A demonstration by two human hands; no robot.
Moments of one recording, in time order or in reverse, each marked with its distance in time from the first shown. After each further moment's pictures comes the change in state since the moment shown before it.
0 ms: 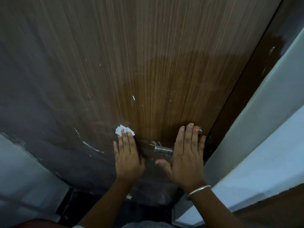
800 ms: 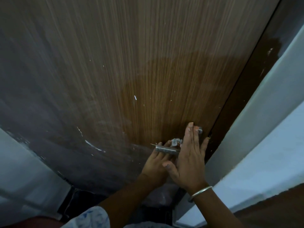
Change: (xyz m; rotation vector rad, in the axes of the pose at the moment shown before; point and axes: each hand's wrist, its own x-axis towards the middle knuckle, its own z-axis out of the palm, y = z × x) left_hand -0.007 0.063 0.009 0.291 -0.059 0.702; right_hand -0.003 0.005 0.002 0.273 0.045 -0.011
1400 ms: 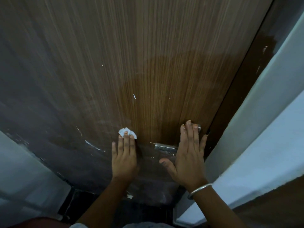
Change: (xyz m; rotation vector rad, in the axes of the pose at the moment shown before) left_hand -0.052 -0.061 0.009 -0.106 -0.112 -0.638; right_hand -0.002 0.000 -0.001 -0.082 -0.047 0.001
